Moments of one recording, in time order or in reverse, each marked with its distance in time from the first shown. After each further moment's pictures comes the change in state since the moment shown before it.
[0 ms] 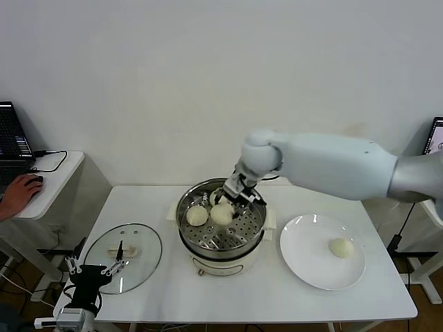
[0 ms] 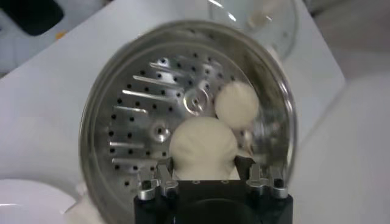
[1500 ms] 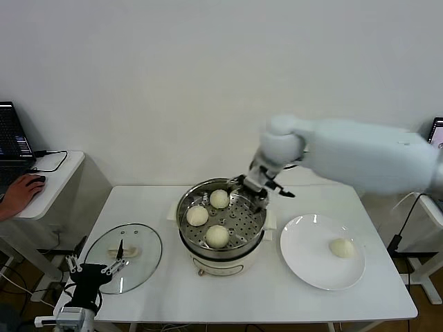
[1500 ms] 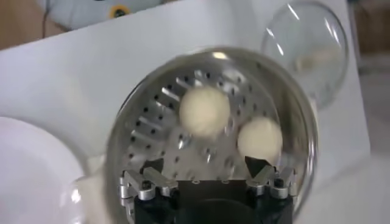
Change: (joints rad) left arm -0.009 0.025 0.008 0.010 -0.012 -0.010 -0.003; right arm 0.123 -0.260 0.012 0.157 0.039 -0.098 -0.077
